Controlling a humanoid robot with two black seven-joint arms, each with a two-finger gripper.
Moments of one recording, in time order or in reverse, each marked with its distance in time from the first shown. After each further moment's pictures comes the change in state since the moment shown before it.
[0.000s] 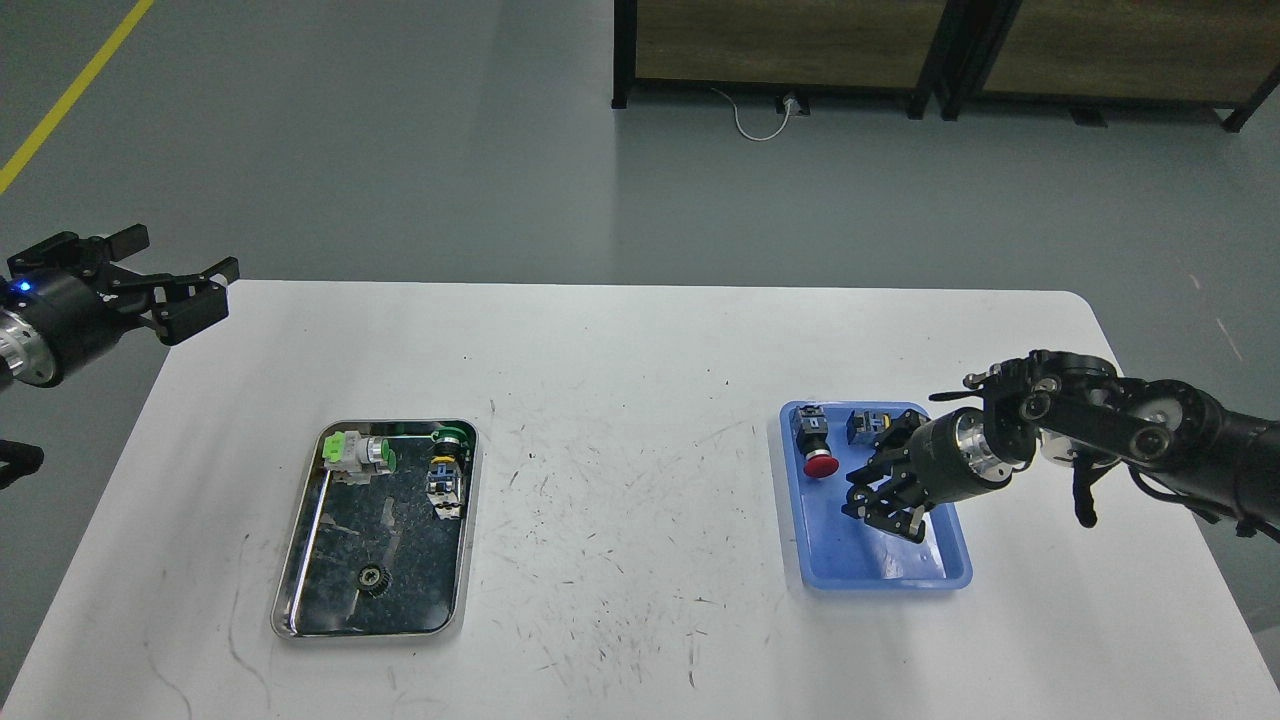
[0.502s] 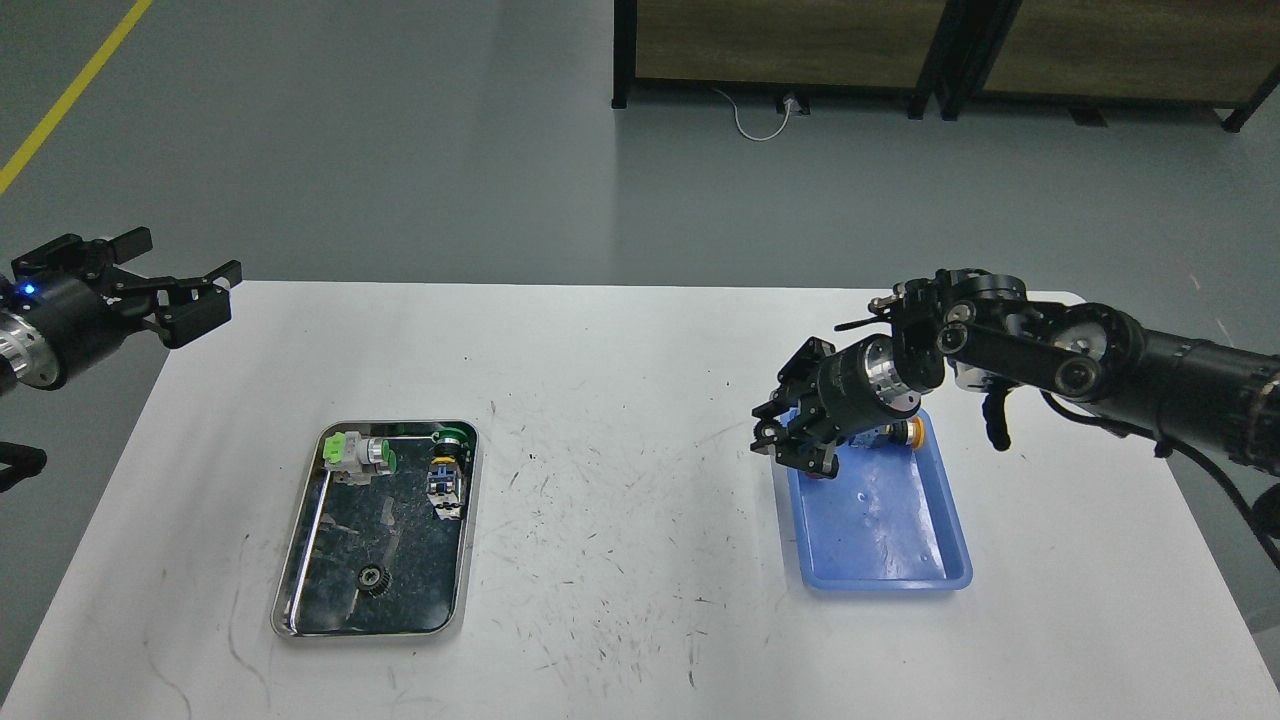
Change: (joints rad) left arm -0.005 -0.004 0.016 0.000 0.004 0.002 0.000; right arm 0.209 0.201 -0.068 0.024 -0.015 0.000 0.001
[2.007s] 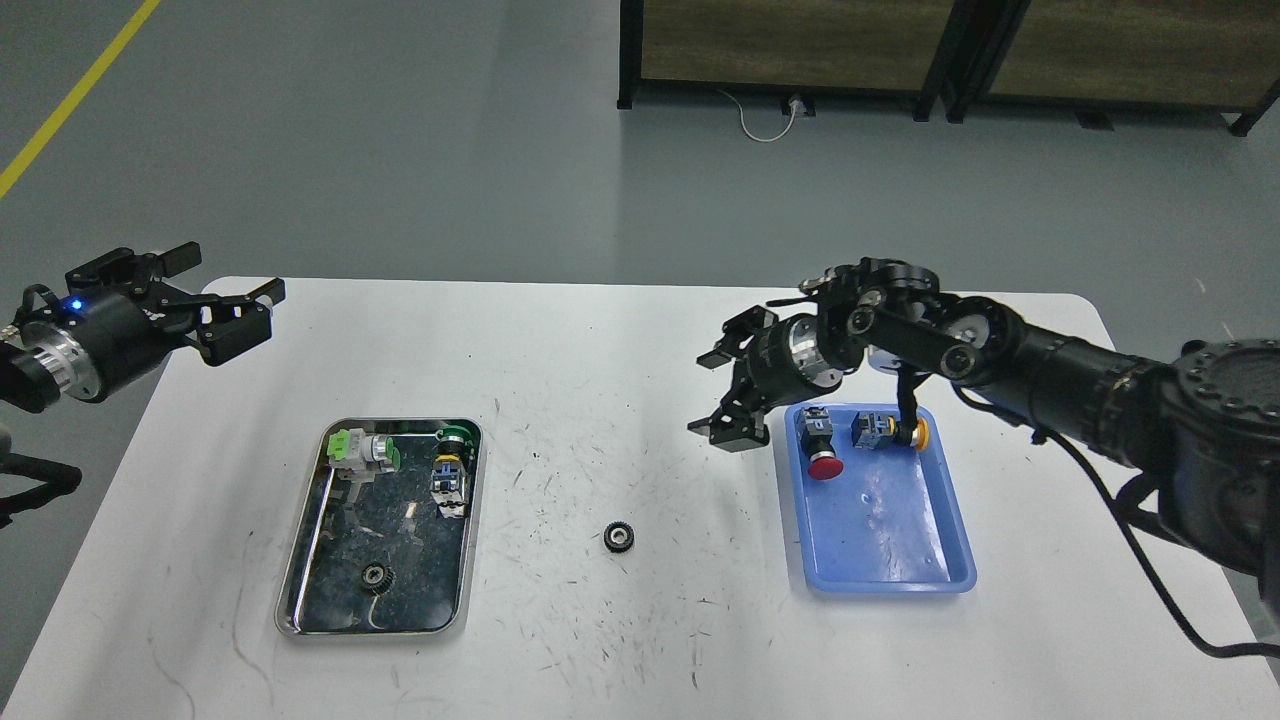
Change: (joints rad) left arm -0.014 -0.046 0.046 -0.080 0.031 -0.007 -0.047; right arm -0.050 0.050 0.193 -0.314 0.074 0.000 0.043
